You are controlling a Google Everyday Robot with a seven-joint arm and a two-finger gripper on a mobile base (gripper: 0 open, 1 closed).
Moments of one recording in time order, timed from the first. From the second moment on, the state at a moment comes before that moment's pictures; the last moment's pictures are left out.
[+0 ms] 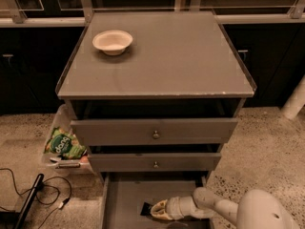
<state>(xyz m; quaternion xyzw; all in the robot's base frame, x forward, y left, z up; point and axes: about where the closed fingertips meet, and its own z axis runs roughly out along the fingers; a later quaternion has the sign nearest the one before) 0.474 -0.037 0.155 -0.57 0.65 0.36 0.35</state>
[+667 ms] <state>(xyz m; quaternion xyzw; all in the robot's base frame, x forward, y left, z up) 0.475 -0.036 0.156 -0.57 0.65 0.36 0.35</state>
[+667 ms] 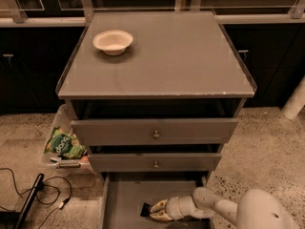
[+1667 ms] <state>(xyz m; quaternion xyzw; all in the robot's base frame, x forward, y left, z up) 0.475 -0.036 0.156 -0.57 0.65 0.36 0.35</state>
